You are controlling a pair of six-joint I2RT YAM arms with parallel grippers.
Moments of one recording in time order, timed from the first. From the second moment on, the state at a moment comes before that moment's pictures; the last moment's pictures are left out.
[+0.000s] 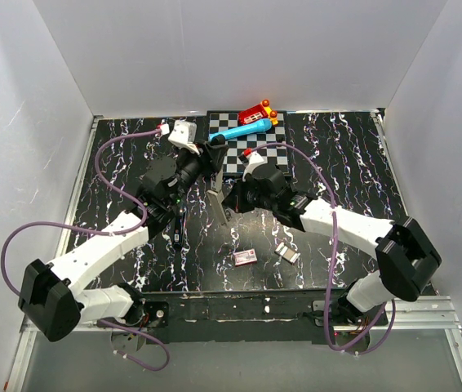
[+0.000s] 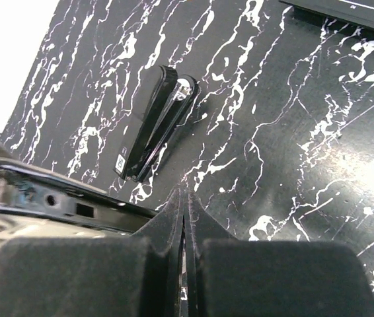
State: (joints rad) left arm -0.67 1.18 0.92 0.39 -0.11 -0.28; right arm 0.85 1.48 0.97 0.03 -0.11 0.55
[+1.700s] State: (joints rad) left arm -0.67 1.05 1.00 0.15 -0.07 -0.25; right arm 0.79 1.39 0.91 0.12 -0.19 0.57
